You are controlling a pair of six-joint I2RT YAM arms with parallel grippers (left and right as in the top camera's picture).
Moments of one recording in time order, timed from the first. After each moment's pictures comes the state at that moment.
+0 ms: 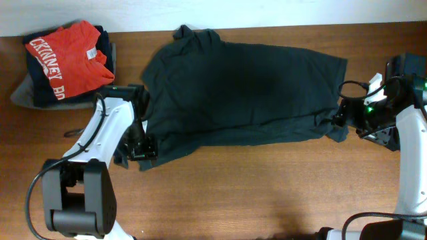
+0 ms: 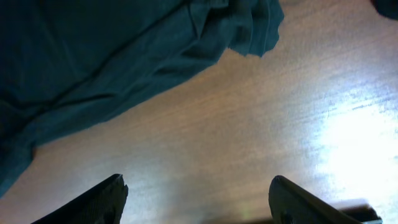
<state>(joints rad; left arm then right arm) -0.12 1.81 1.29 -1.37 -0.04 -0.22 -0.29 1.52 1.54 -1.43 -0.16 0.15</state>
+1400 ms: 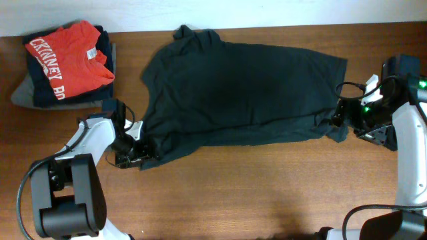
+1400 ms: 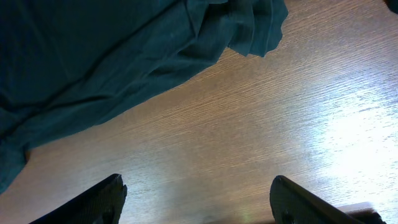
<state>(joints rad) 0.07 1.81 1.04 -0.90 0.30 -0.03 -0.29 1.54 1.51 -1.40 -0.16 0.15</state>
